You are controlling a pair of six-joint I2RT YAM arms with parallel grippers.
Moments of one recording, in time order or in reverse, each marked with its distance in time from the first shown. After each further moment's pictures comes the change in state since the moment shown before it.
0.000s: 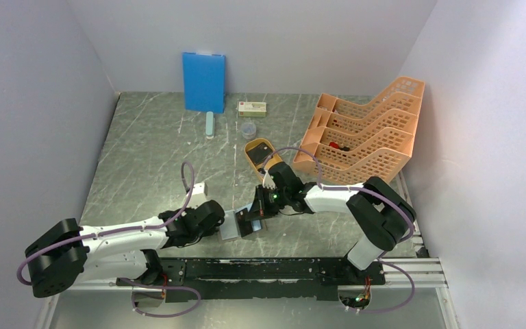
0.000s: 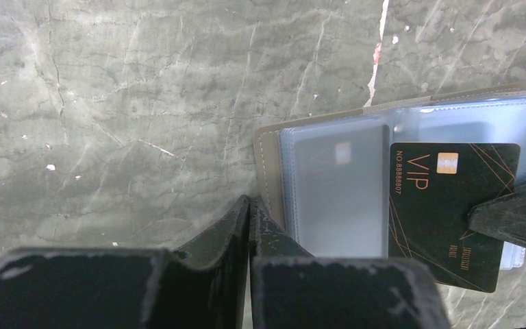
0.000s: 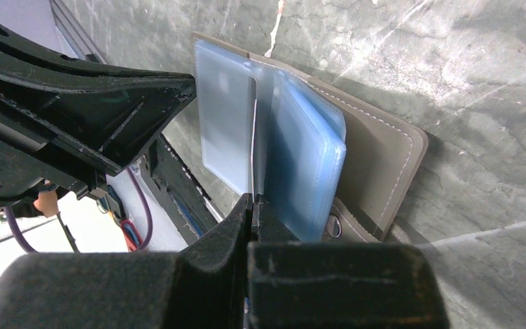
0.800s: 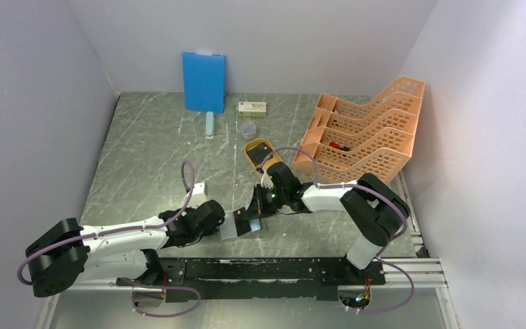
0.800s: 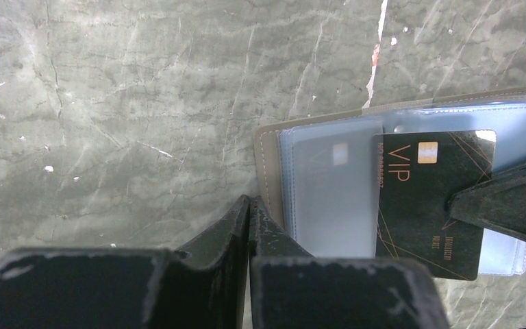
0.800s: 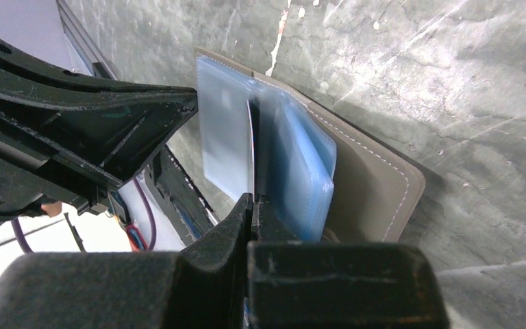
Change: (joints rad) left arm 0.001 0.005 0.002 0.005 0.000 0.000; right arm 0.000 0.051 0.006 0.069 -0.012 0.023
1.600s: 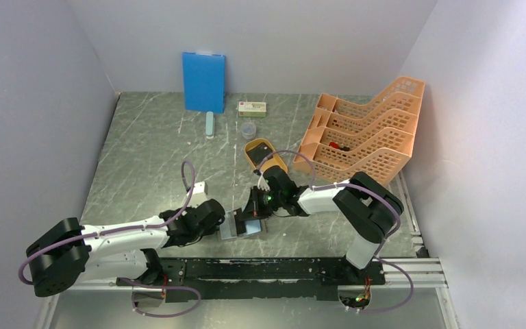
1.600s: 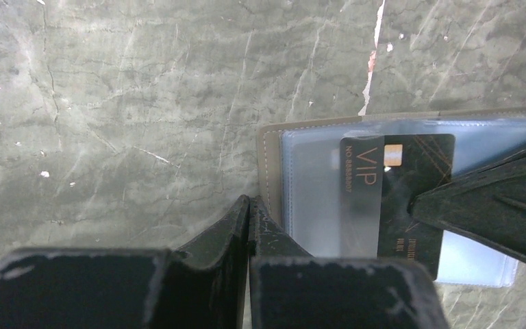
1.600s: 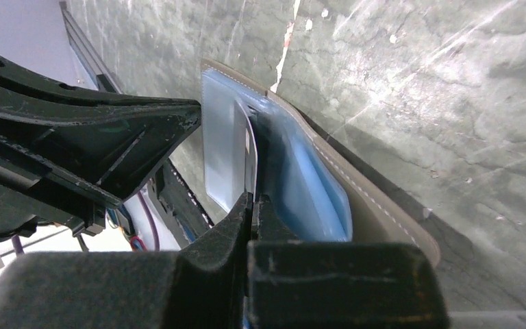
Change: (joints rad) left arm 0.000 0.010 0.000 0.017 0.002 0.000; right arm 0.041 0.043 -0.013 0.102 0.043 0.062
